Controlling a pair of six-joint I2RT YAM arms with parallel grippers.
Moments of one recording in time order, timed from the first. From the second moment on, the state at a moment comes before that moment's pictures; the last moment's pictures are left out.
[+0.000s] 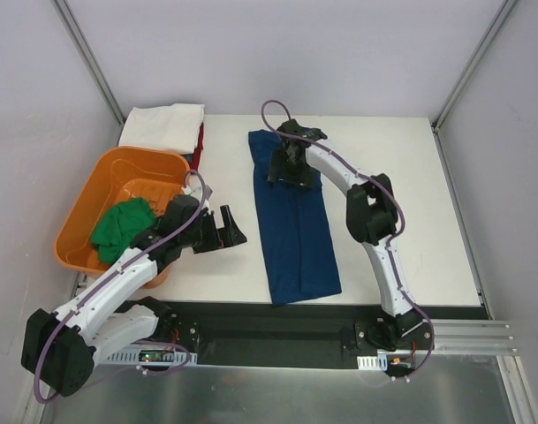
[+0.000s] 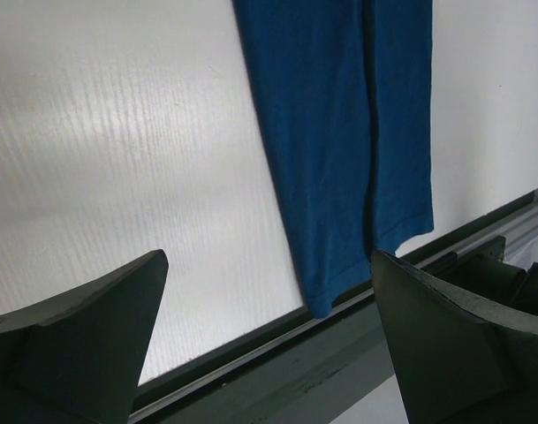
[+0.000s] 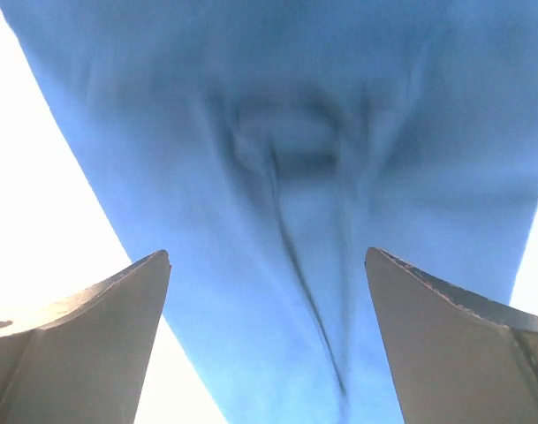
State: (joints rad) left arm -0.48 0.95 0.62 -0.42 0.24 -0.68; right arm 0.55 2.40 2.17 -0.99 0.02 0.63
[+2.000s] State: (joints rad) left arm -1.13 1.40 0.59 -0.13 0.10 -1.08; right arm 0.39 1.00 0.68 -0.77 0.15 0.53
